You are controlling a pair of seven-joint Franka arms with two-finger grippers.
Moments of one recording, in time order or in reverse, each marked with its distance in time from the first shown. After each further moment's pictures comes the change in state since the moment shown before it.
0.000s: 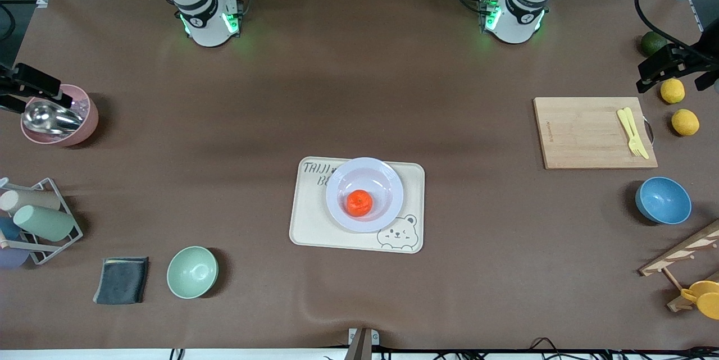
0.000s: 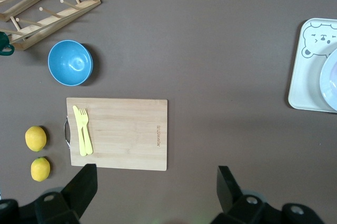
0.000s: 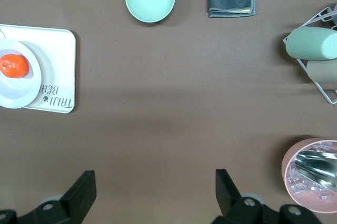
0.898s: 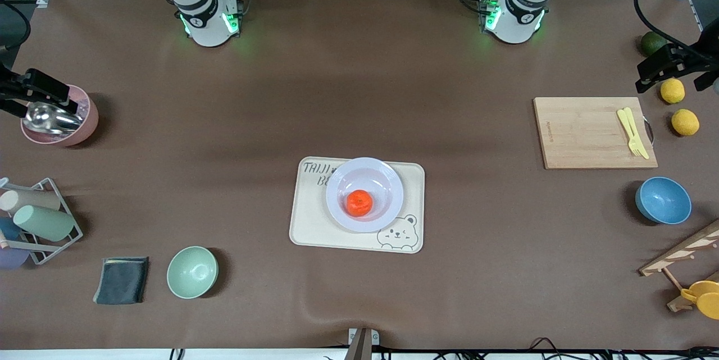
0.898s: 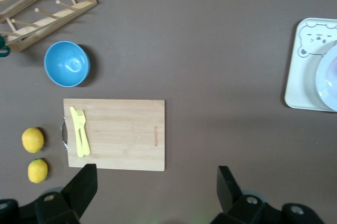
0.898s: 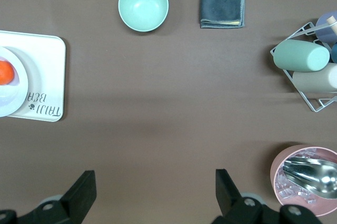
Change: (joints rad) left arm -0.001 0.000 -0.005 0.000 -0.017 0.002 0.002; right arm -0.001 0.010 0.029 0.001 -0.052 0.040 0.018
